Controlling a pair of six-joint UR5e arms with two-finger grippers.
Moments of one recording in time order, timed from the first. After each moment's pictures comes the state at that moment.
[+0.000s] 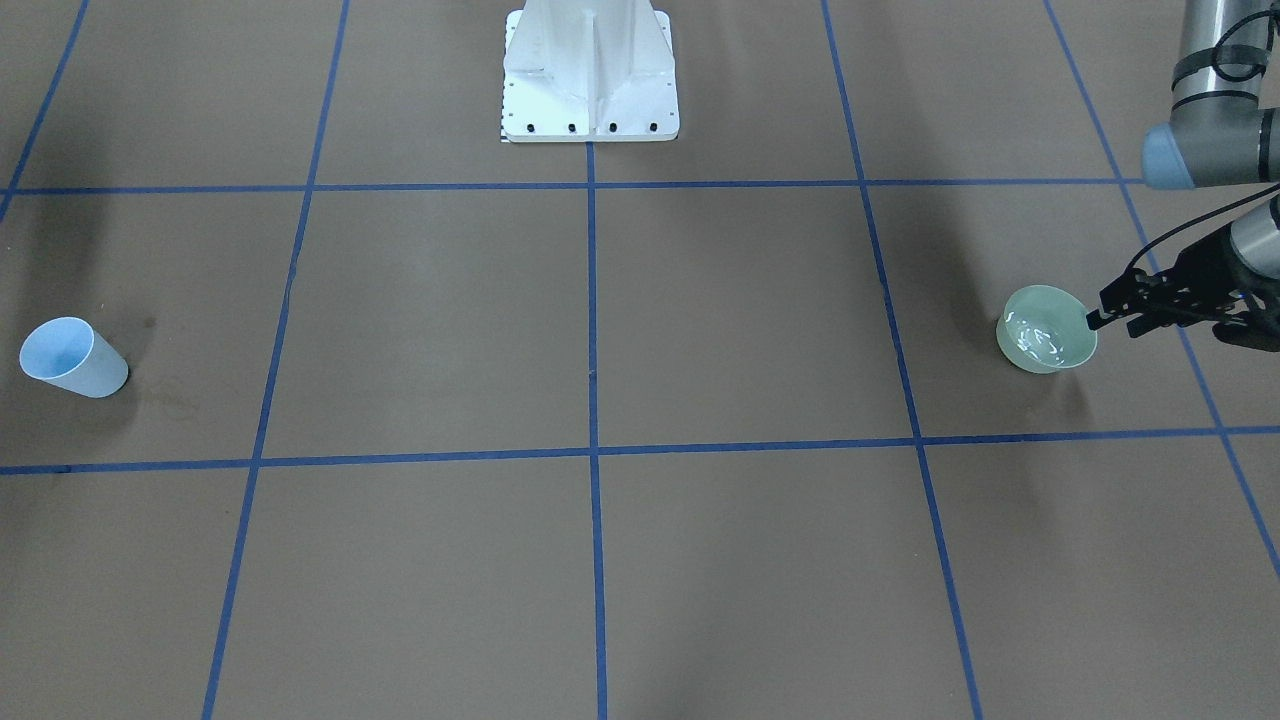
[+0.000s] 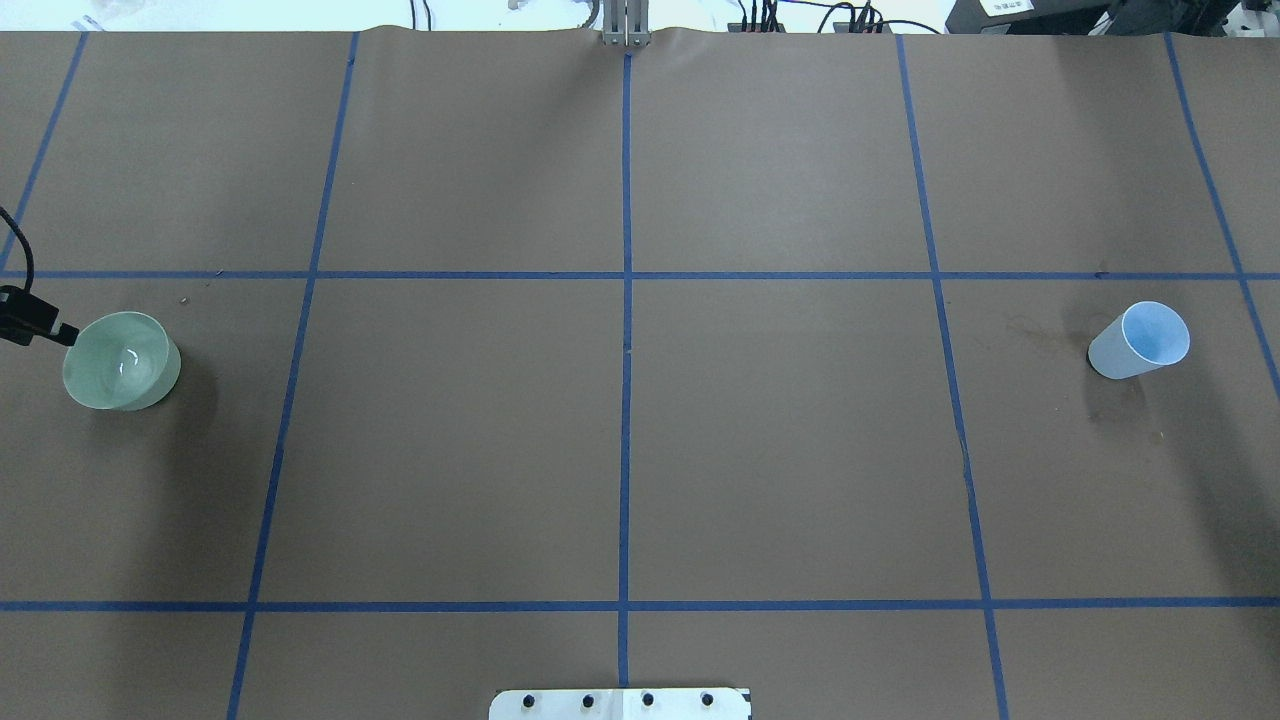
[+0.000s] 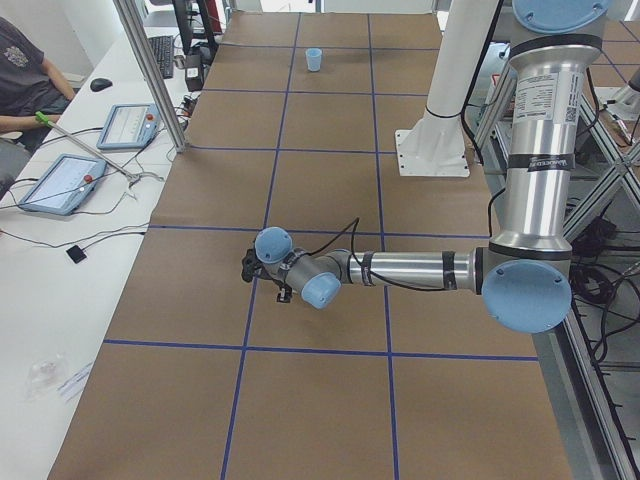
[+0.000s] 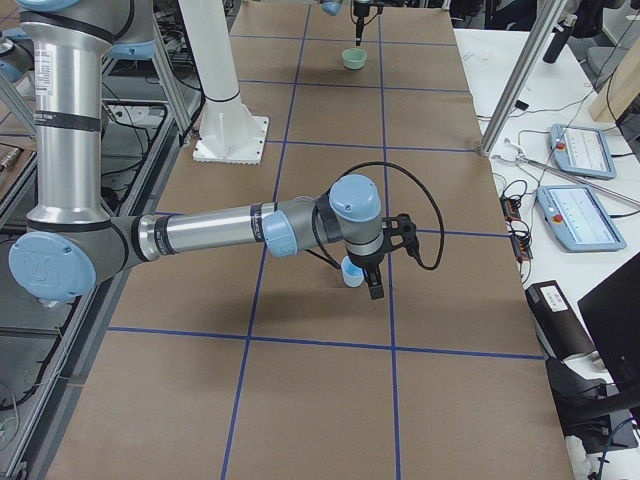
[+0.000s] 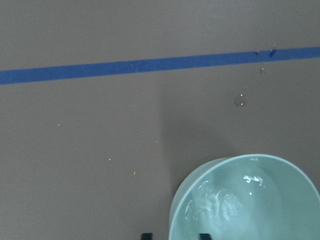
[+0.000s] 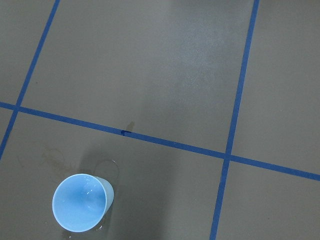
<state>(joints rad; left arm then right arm) -1.21 -1.59 -1.46 -2.22 -2.49 -0.57 1.54 -1.64 1.82 -1.40 2.39 0.05</state>
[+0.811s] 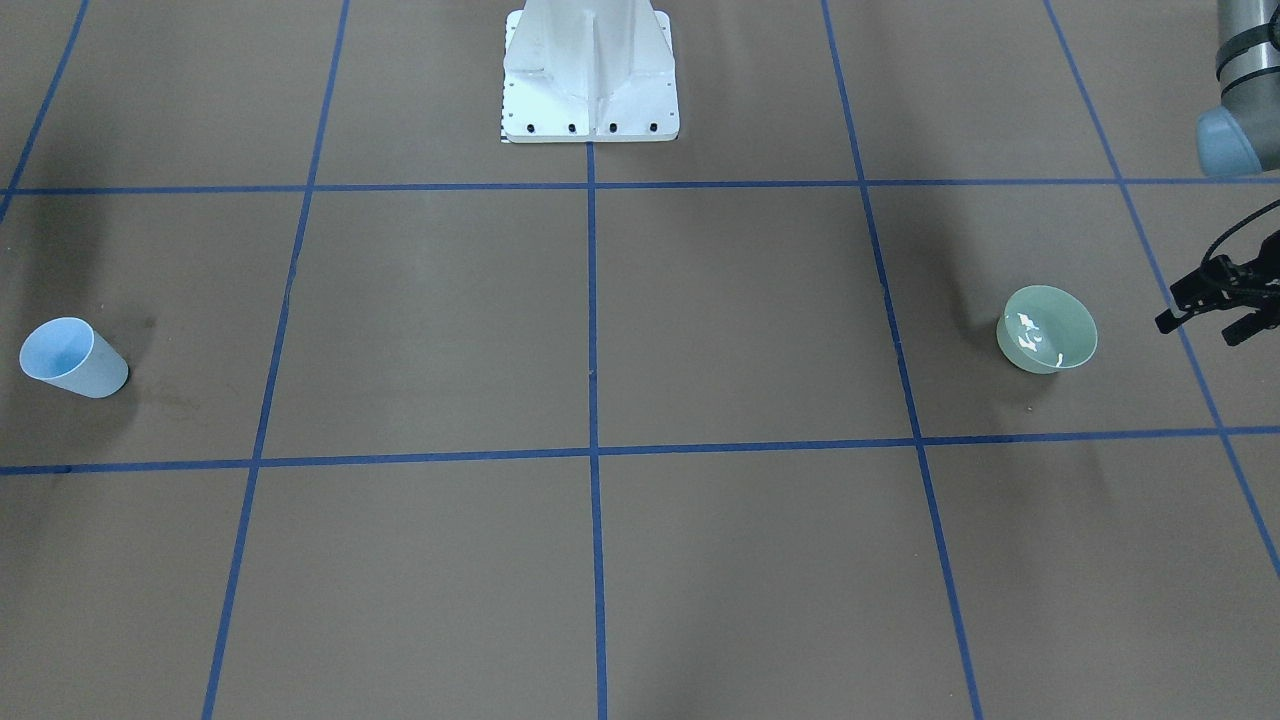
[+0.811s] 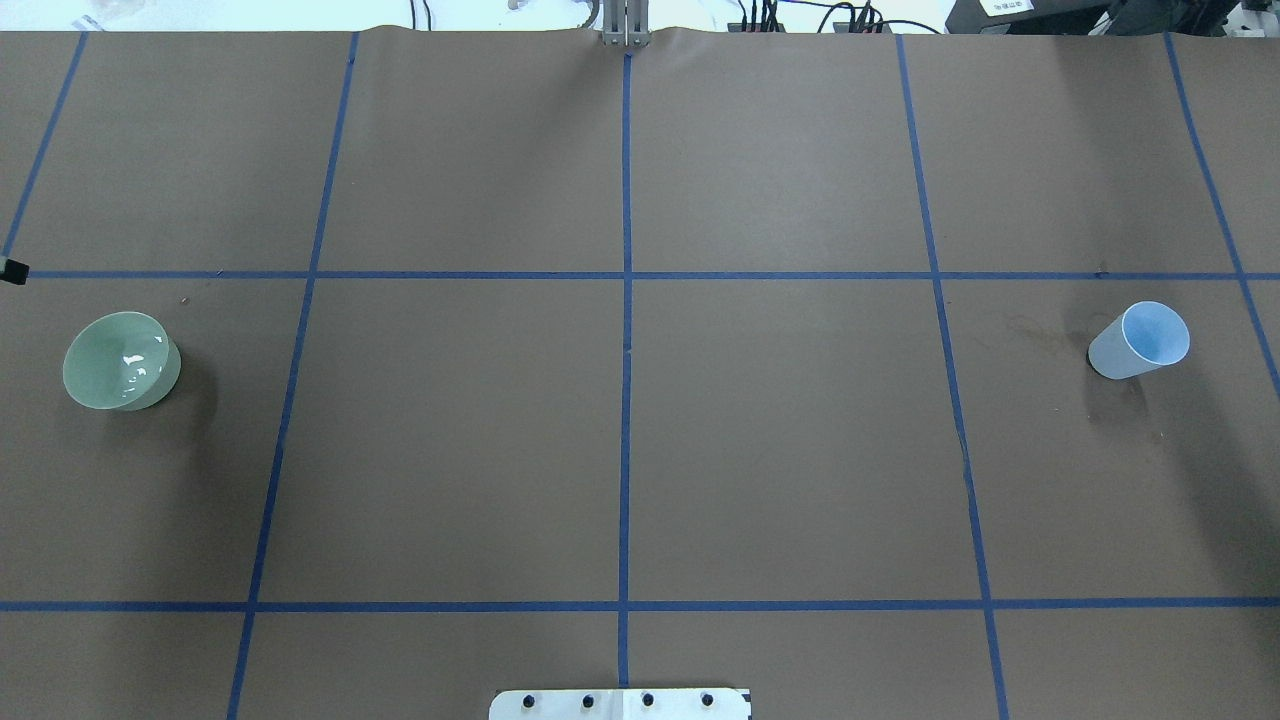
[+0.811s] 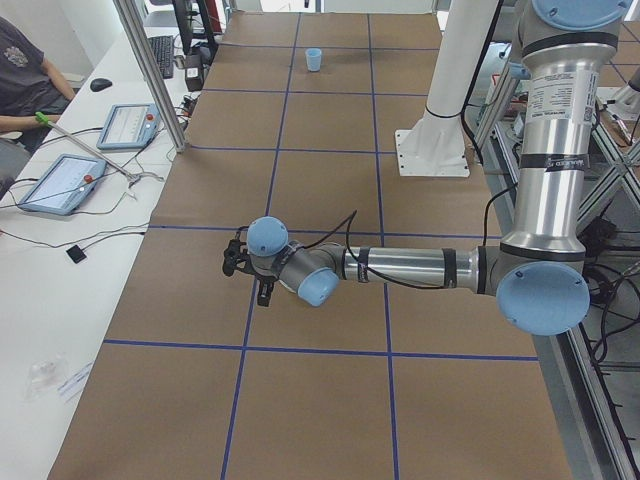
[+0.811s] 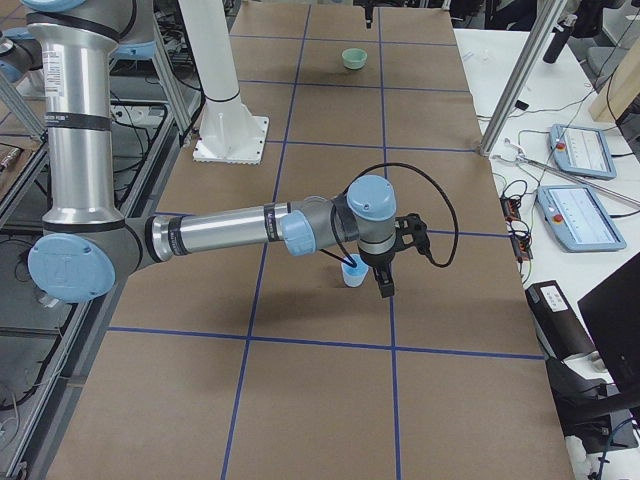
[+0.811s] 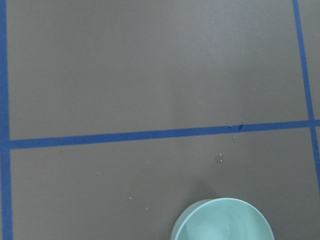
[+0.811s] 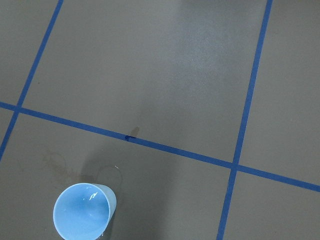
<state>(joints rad) -1.32 -1.59 -1.51 -2.17 -2.40 -0.44 1.50 -1.57 1.74 -1.41 2.38 0.04</state>
